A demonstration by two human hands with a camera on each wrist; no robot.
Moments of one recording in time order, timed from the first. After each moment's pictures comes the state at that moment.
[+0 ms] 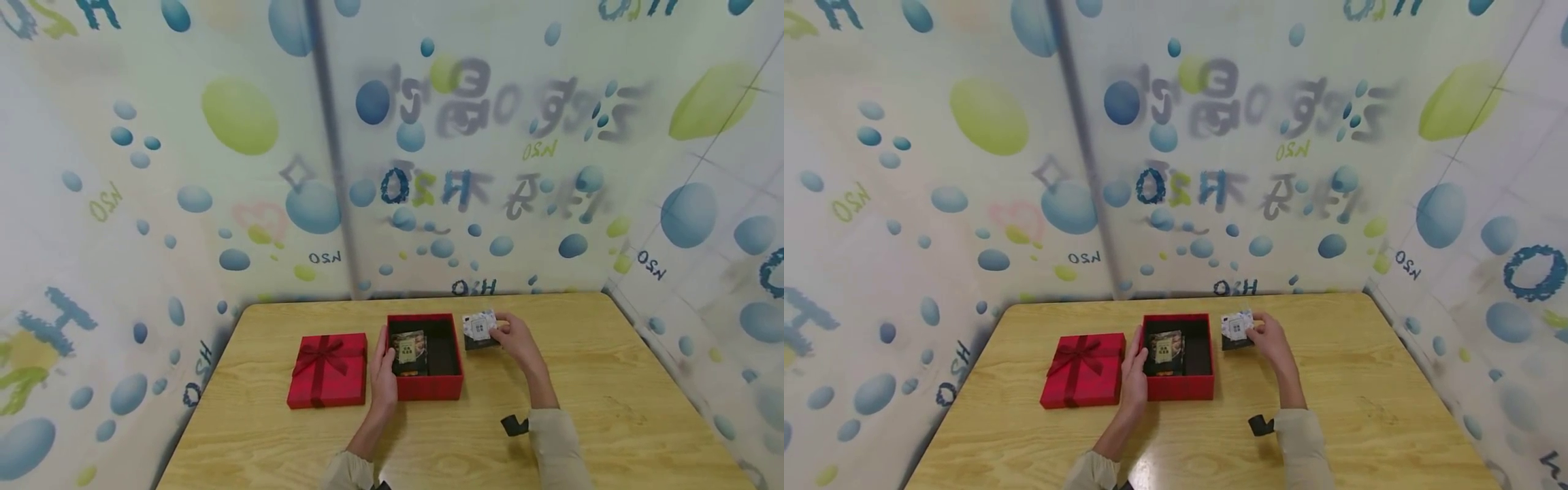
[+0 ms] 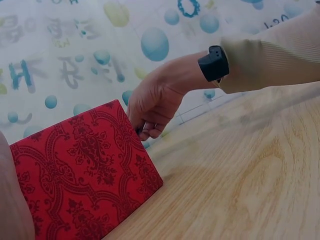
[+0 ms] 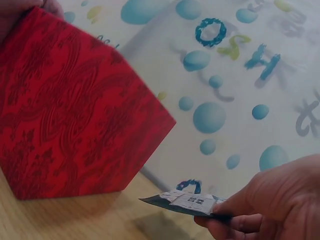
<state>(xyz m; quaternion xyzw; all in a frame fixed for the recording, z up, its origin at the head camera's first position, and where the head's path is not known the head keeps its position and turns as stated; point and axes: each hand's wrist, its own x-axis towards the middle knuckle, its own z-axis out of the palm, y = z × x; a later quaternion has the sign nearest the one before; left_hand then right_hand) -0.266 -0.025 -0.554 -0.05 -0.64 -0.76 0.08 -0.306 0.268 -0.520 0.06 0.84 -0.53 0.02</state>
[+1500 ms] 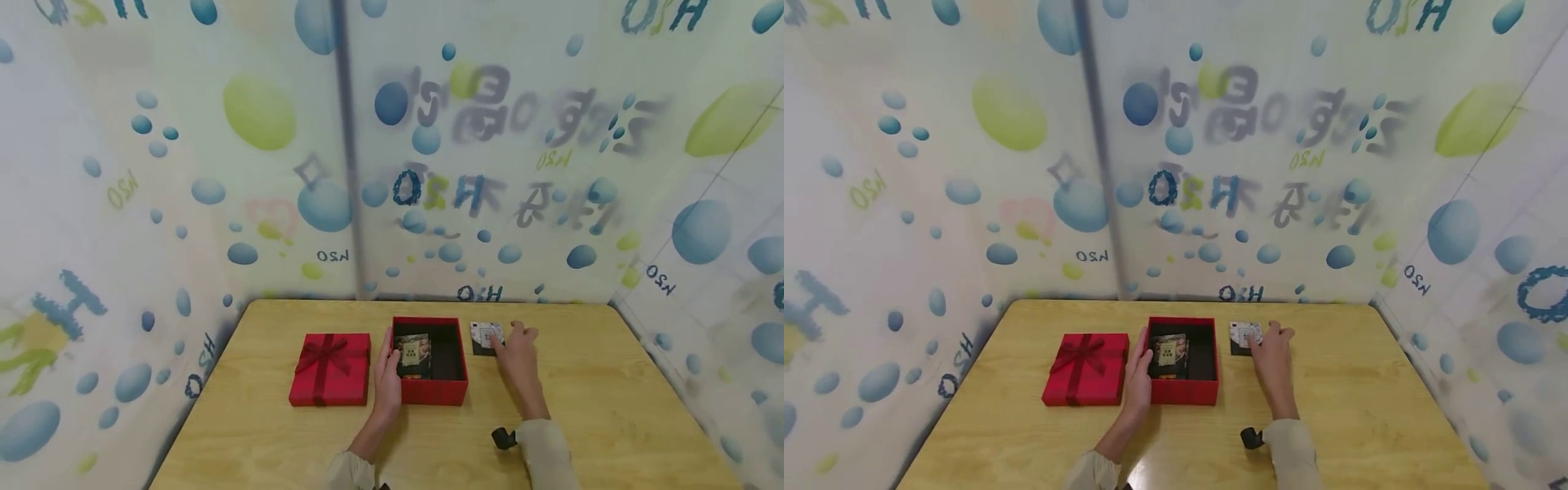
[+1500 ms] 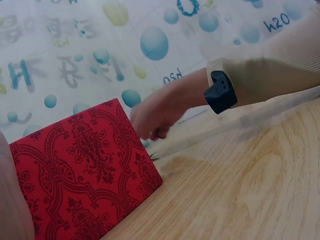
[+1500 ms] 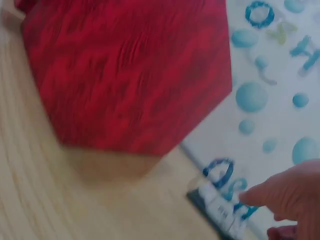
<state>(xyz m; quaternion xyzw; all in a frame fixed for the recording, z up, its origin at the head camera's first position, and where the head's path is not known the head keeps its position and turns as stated) -0.263 -0.026 -0.556 -0.06 -0.64 -0.76 0.08 -0.309 0.248 -0.546 0.14 0.92 -0.35 -0.08</state>
